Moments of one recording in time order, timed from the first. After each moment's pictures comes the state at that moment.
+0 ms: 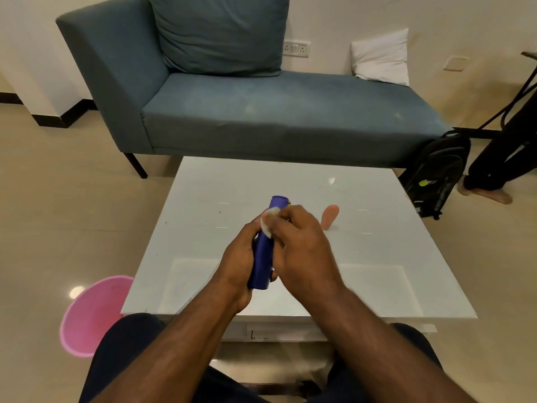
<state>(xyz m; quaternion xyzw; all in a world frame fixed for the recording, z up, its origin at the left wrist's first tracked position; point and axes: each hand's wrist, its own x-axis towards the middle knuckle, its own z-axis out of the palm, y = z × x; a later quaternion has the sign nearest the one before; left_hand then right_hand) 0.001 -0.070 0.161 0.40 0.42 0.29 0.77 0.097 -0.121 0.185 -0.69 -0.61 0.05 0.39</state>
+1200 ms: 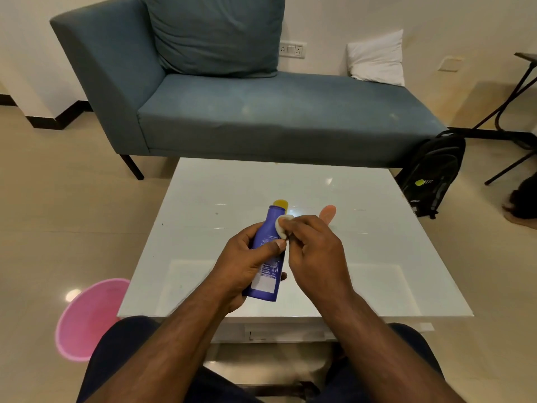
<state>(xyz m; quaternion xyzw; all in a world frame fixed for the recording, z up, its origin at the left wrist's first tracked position) -0.001 -0.065 0.153 0.50 0.41 0.26 0.71 0.120 -0.131 0.169 -0.70 -0.57 0.03 0.43</state>
